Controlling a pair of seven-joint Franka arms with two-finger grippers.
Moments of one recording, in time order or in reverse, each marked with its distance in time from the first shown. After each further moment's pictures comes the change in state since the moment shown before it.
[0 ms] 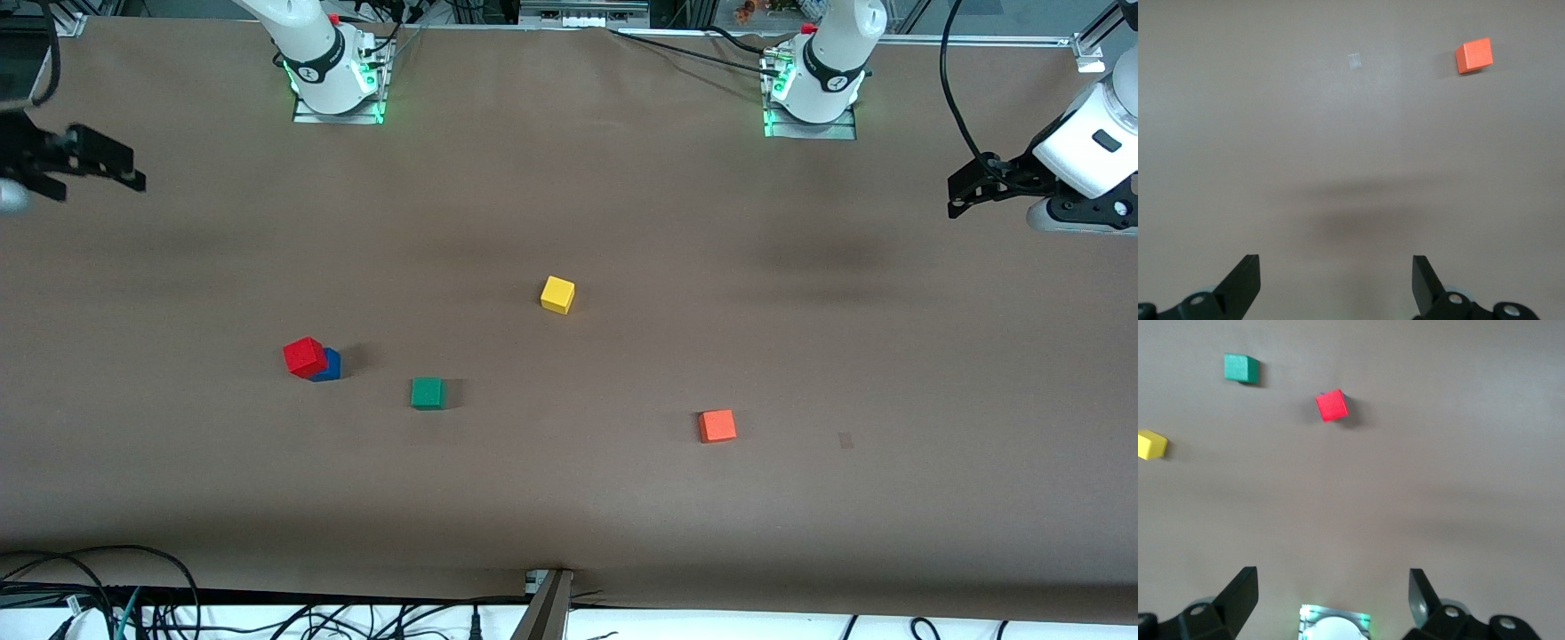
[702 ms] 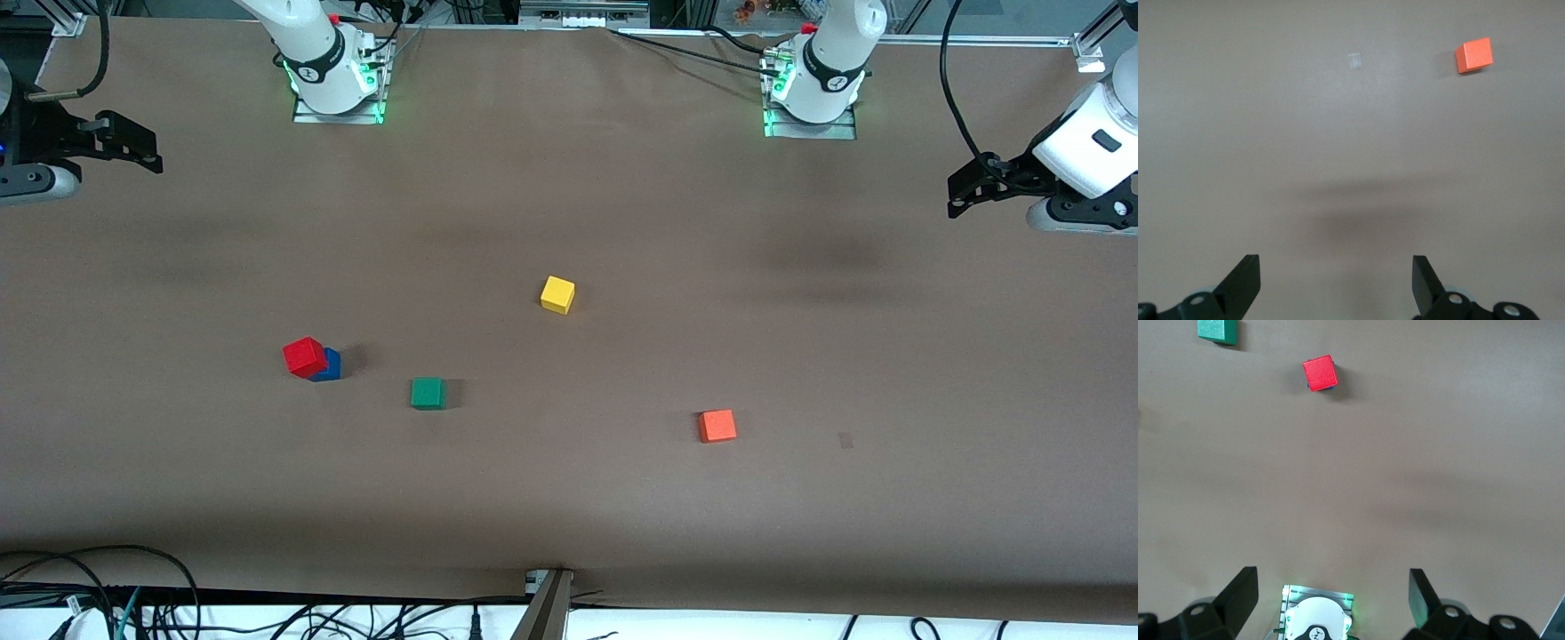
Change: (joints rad) left arm 0.000 0.000 0.000 0.000 0.000 0.000 0.000; right arm -0.014 -0.013 0.050 -0.067 -0.061 -0.003 0.001
